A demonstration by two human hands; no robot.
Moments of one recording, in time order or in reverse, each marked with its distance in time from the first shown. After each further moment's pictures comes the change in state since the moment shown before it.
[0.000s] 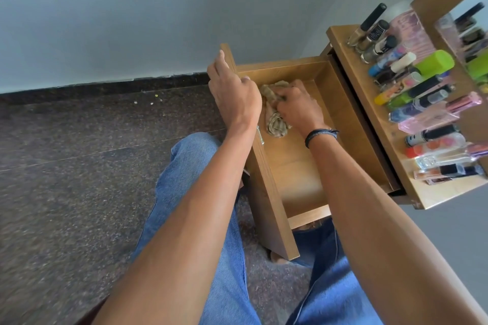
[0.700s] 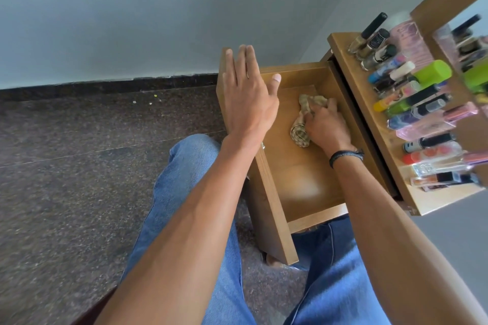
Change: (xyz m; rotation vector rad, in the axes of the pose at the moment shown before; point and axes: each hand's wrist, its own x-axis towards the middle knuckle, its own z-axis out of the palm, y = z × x) left_hand 0.001 -0.015 0.010 0.532 -0.132 0.482; right_hand -0.013 0.061 -0.003 -0.139 0.065 0.188
